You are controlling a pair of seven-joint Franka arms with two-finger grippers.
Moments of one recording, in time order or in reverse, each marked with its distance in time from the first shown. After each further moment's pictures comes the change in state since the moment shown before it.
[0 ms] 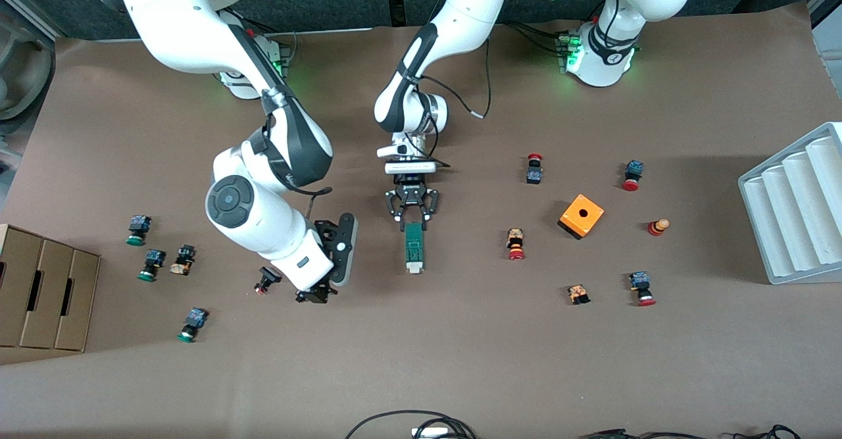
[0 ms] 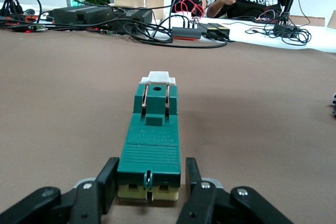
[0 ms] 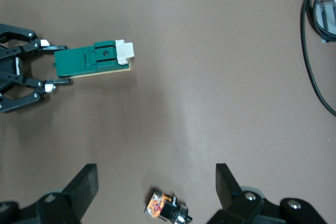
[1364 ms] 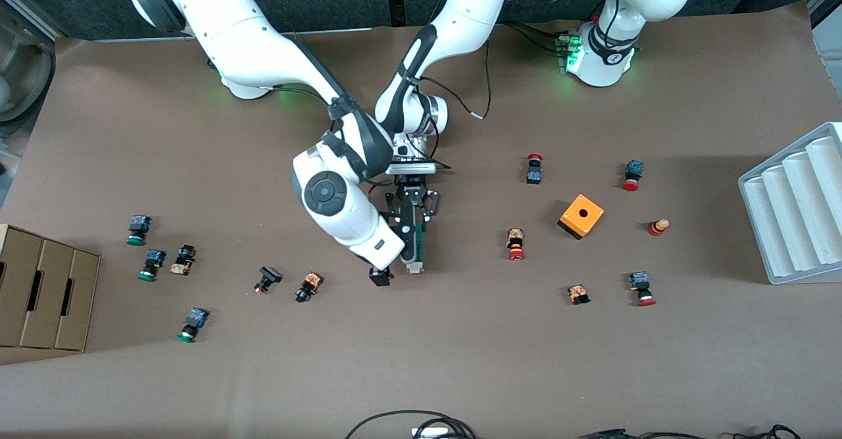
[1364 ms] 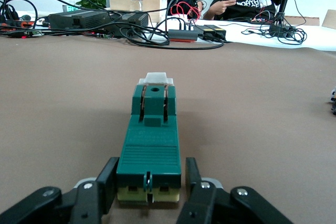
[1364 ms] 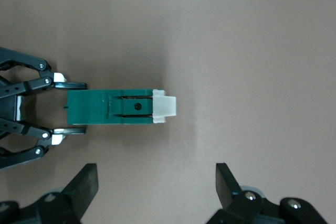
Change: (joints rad) left arm 0.000 0.007 0.001 0.002 0.023 -0.004 0.000; right arm 0.181 0.134 -0.032 0.010 0.001 0.121 0.004
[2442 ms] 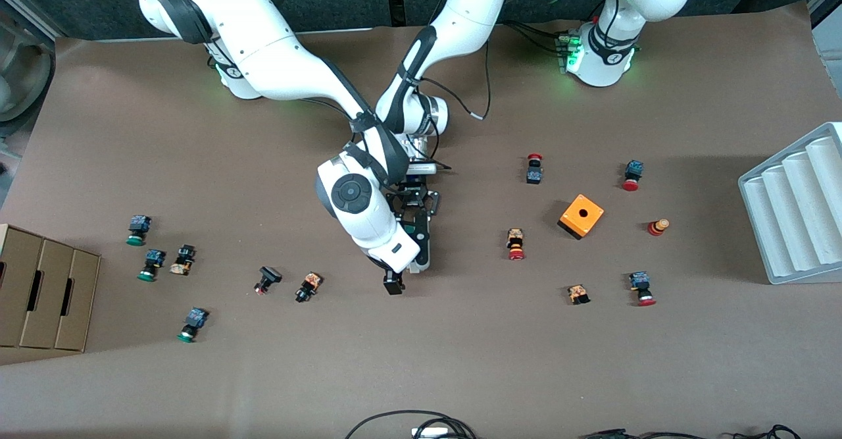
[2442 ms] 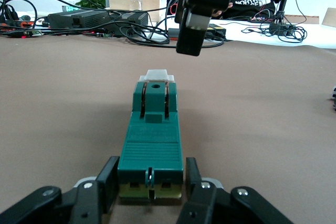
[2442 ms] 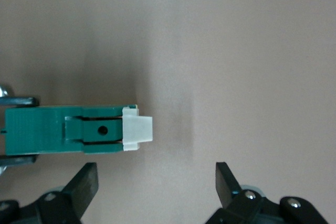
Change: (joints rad) left arm 0.000 0.007 0.000 0.001 0.003 0.000 0.000; right arm 0.092 0.111 -0.080 0.030 0.000 0.171 0.034
